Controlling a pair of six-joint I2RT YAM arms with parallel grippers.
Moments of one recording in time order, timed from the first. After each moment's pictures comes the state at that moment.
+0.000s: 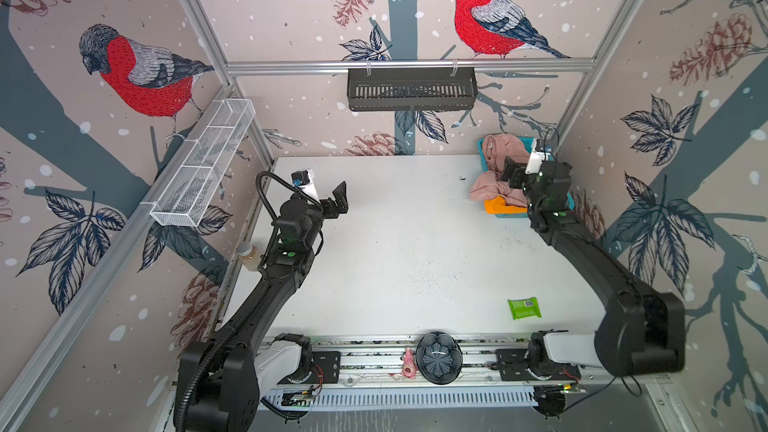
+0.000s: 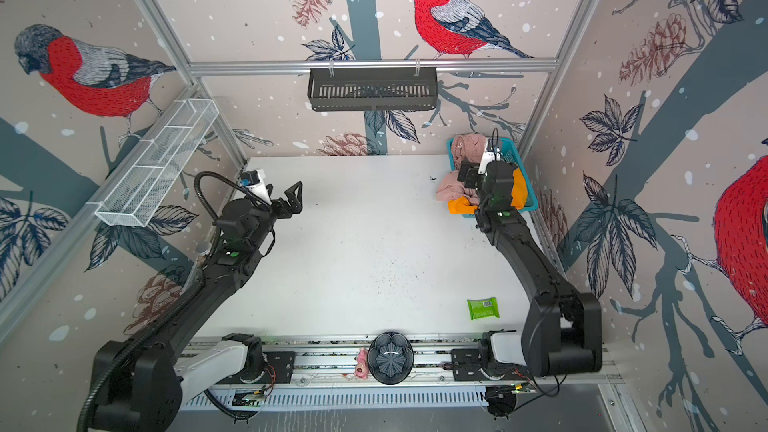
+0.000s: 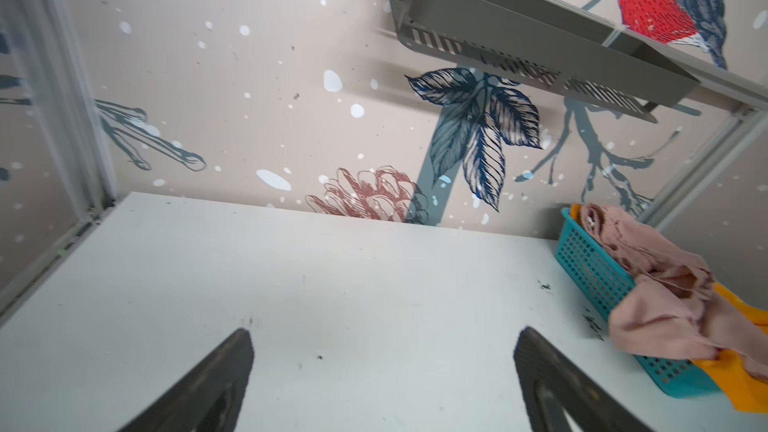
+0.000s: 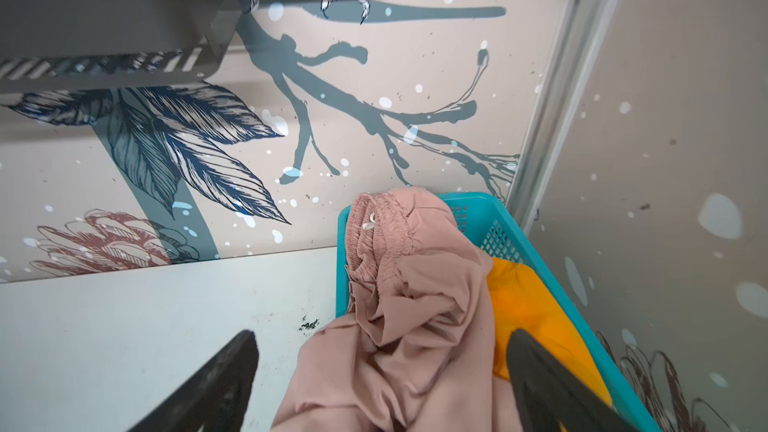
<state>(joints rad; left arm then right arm) -0.16 1.11 0.69 0.31 0.09 -0.28 0.09 1.41 1.07 0.15 0.14 0.02</state>
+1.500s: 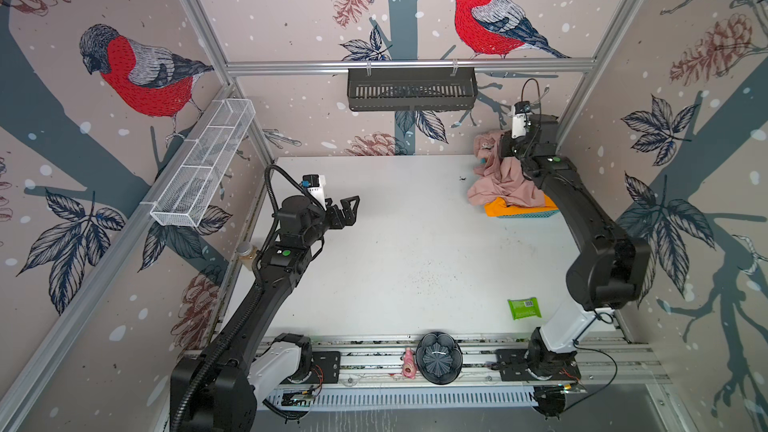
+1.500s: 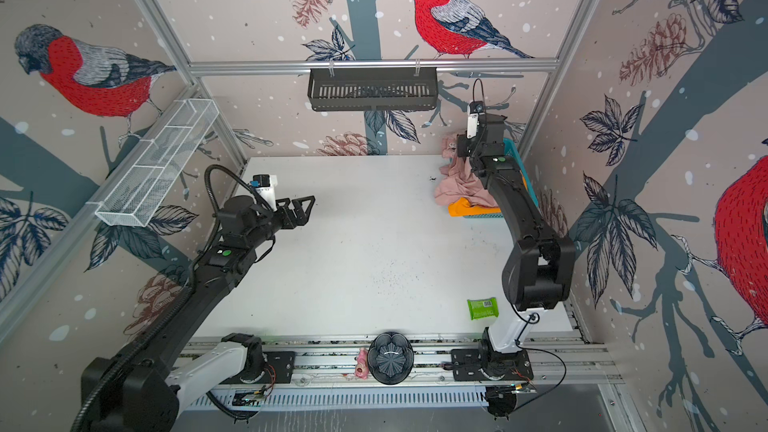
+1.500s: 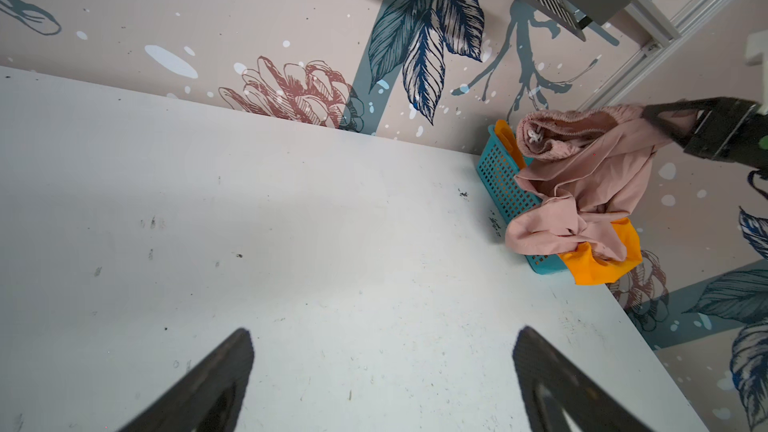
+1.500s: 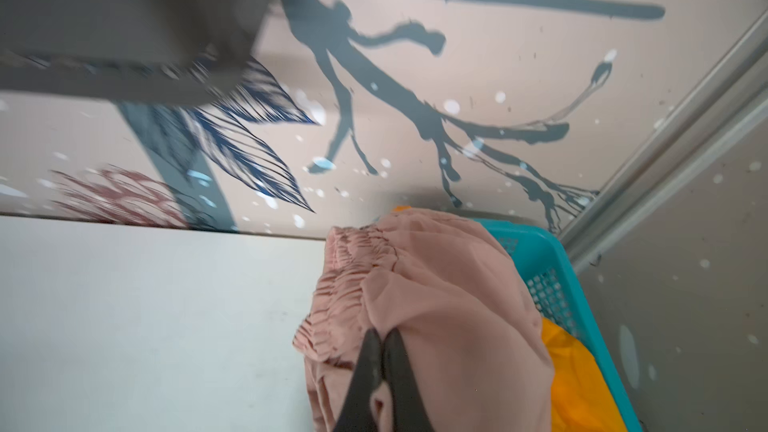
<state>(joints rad) -0.17 1.05 0.75 0.01 0.32 -0.37 0.09 1.70 1.62 -0.23 -0.04 -0.05</state>
